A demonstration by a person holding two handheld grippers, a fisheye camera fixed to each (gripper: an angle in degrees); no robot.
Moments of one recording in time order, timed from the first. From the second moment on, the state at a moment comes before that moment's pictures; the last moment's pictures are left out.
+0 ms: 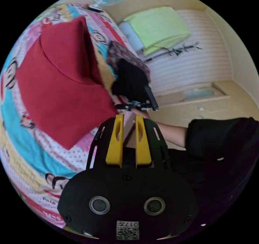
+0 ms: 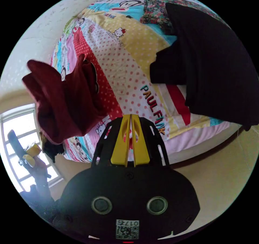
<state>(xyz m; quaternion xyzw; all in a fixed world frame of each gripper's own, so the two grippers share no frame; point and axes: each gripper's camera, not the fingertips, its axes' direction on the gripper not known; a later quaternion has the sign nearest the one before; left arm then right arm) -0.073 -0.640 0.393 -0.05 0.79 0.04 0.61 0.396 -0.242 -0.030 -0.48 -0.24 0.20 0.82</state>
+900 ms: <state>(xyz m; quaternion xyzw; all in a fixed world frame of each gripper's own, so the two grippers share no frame) -0.091 -0.535 0.534 -0.21 0.84 -0.24 0.44 0.416 -0.175 0.005 -0.29 -0.60 0.59 0.46</state>
